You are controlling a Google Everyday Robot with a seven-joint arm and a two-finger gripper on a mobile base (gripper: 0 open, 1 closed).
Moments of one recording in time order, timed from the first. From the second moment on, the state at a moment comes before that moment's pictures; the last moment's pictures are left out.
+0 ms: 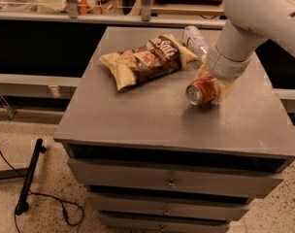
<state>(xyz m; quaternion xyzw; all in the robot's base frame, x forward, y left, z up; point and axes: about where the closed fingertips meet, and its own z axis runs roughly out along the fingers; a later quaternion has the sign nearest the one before) 0.581 -0.195 0.840 -0.87 0.48 -0.07 0.10</state>
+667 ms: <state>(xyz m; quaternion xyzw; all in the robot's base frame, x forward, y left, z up) 0.579 -0.195 0.841 -0.86 0.49 -0.08 0.10</state>
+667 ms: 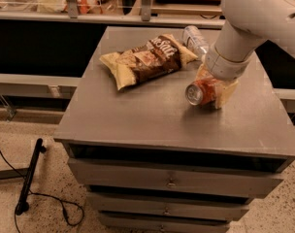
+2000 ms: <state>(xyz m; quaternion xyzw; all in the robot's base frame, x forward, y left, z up) 0.610 -0.233 0.926 -0.80 0.56 -0.10 0.19</state>
